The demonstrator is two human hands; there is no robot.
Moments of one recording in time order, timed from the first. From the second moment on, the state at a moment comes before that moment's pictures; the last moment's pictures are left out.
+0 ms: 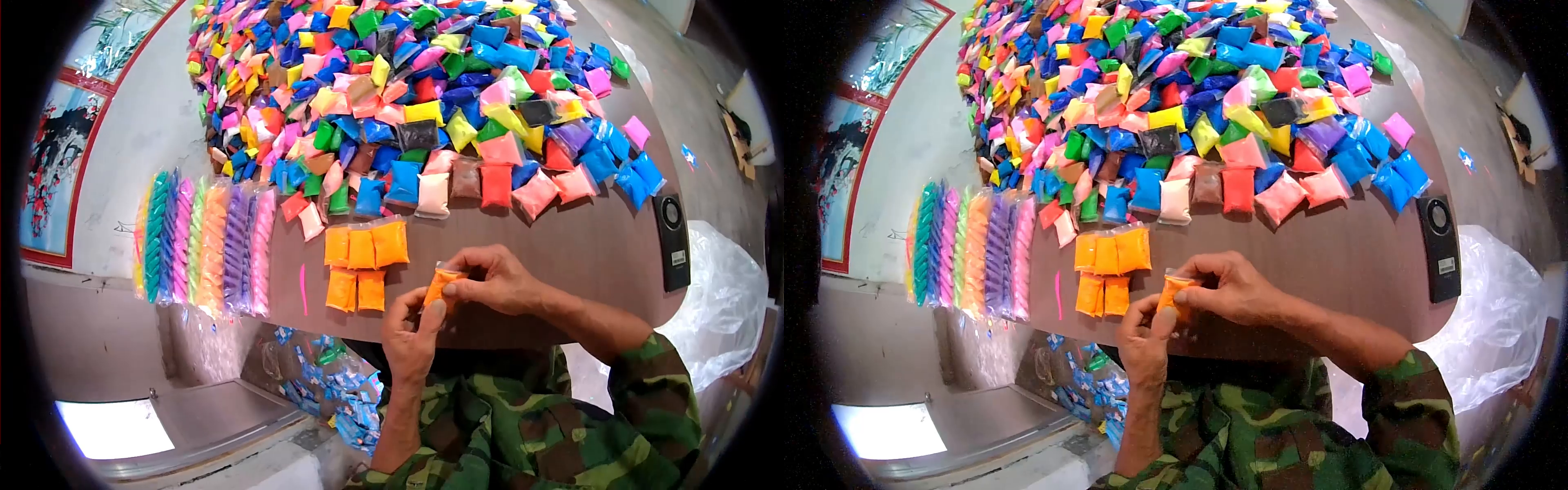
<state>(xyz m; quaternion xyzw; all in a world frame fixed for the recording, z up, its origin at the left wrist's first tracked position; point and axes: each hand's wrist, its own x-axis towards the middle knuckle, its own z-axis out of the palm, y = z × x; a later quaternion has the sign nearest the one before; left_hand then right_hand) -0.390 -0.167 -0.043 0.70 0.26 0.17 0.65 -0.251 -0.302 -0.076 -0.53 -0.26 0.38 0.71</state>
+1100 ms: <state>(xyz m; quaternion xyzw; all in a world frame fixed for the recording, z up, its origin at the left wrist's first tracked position) -0.394 -0.163 -0.039 0.72 0.24 0.11 0.64 -0.254 -0.301 -0.073 -0.55 -0.23 0.37 0.71</state>
